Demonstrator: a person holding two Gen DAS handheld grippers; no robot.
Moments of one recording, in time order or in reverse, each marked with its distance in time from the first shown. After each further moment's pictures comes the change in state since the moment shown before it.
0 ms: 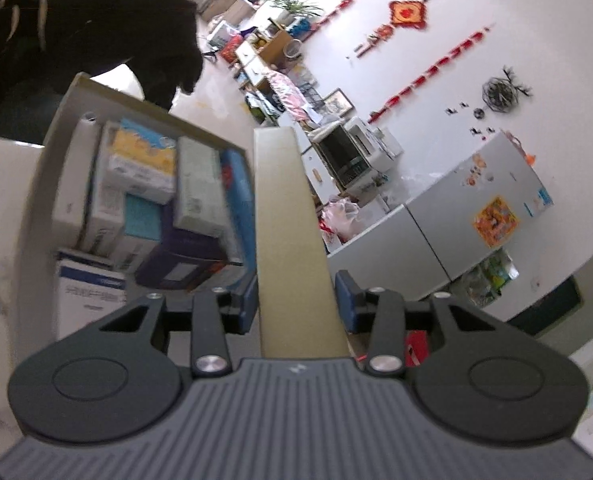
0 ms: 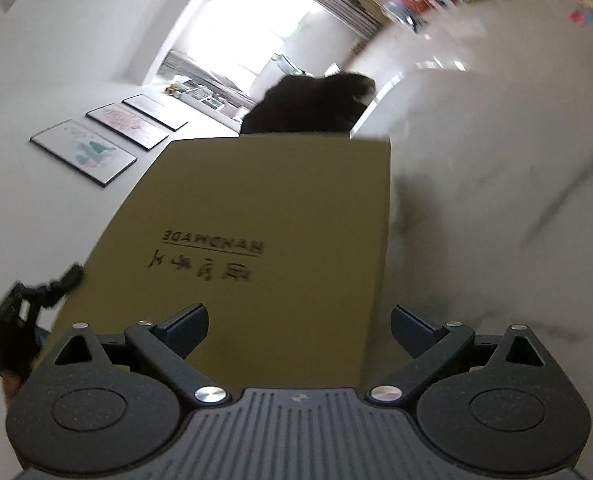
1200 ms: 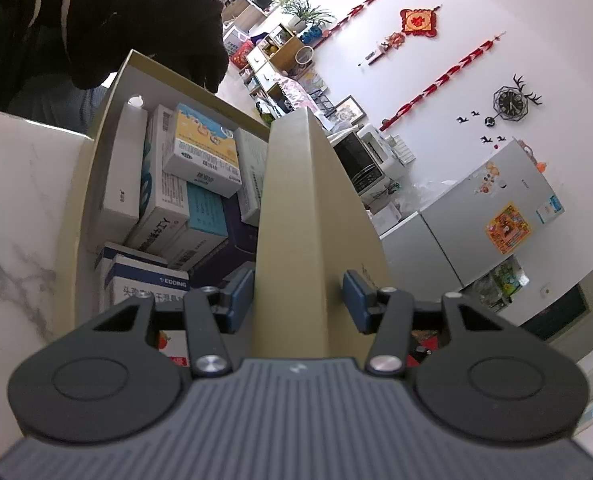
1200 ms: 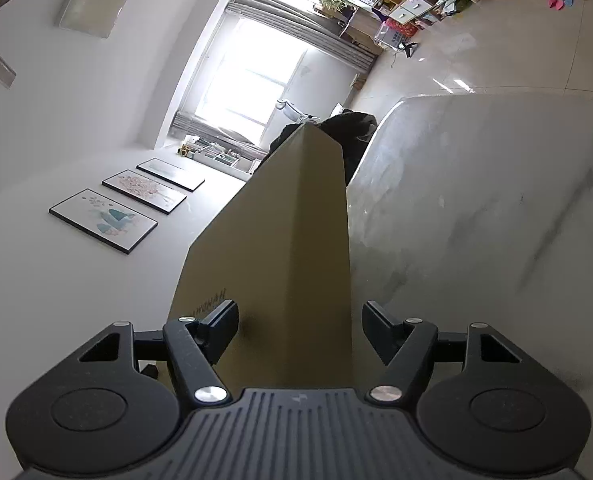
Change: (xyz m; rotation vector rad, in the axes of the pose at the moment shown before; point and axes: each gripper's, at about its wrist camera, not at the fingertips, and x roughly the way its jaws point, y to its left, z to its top) left arm 0.005 0.048 -0.009 -0.013 -0.019 -0.007; right arm 0.004 -0.038 0.005 0.106 -0.155 0.101
